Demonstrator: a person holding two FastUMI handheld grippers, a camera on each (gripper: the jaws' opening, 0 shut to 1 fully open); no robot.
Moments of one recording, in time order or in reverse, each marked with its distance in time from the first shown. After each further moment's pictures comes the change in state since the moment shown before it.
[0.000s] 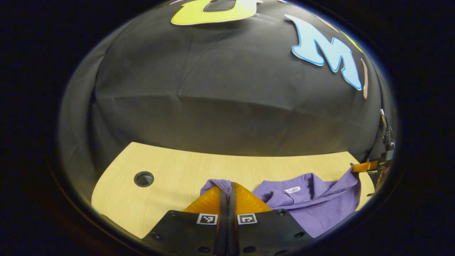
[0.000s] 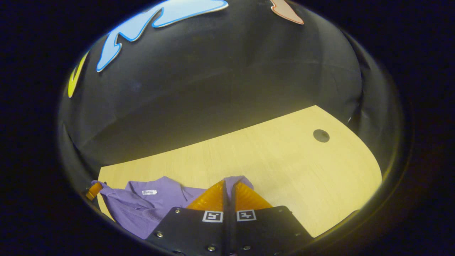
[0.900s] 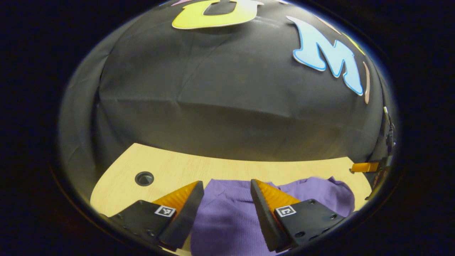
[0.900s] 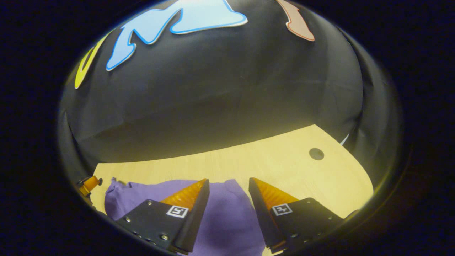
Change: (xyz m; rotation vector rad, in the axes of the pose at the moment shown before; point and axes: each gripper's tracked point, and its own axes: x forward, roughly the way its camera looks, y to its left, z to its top) left arm -0.020 -0.013 0.020 -0.044 -0.026 0.040; right arm -0.034 0.012 0.025 -0.129 -0.100 0.005
